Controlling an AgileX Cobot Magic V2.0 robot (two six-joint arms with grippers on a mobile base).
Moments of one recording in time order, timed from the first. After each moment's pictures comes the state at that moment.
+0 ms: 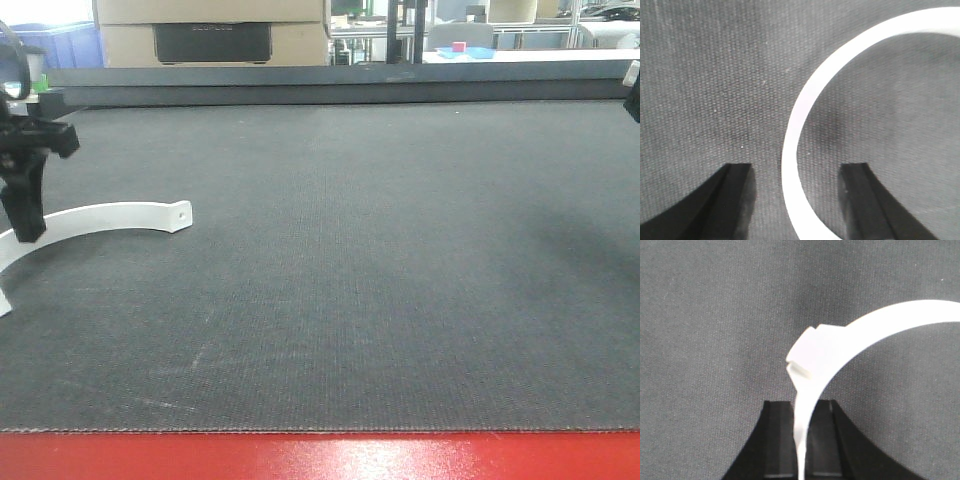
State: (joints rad) left arm -0.12 1.78 -1.28 0.08 0.95 -0.09; right arm 0.10 1.37 -1.16 0.10 1.02 0.09
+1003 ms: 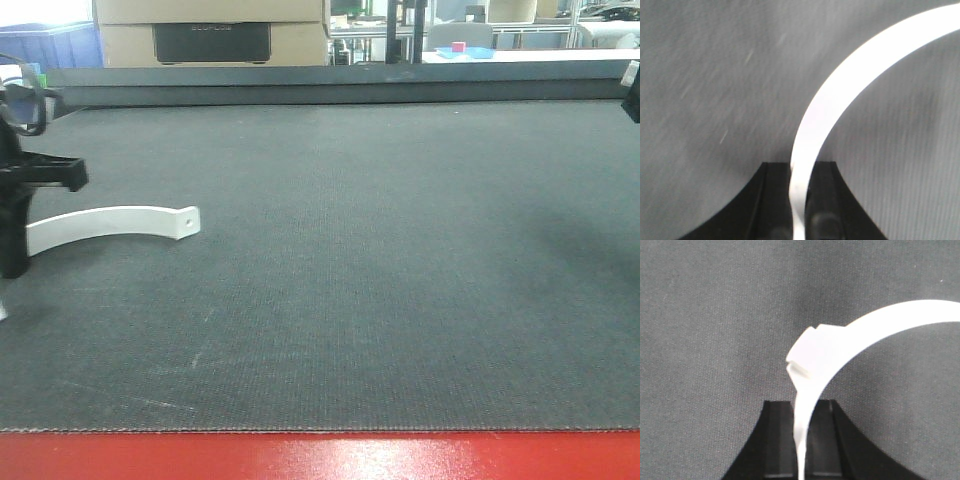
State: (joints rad) left arm -0.12 1.82 -1.29 0.07 1.04 -0.10; right arm 0.10 1.37 -1.16 0.10 1.01 0.09
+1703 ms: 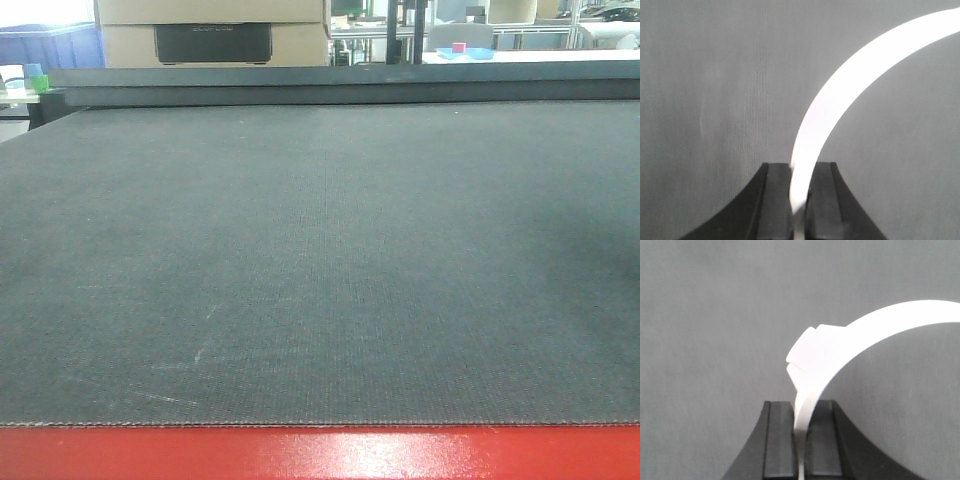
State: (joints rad) left arm -0.12 1.09 -1.04 -0.06 0.65 -0.10; right arm 0.10 1.01 -1.04 0.10 0.69 0.09
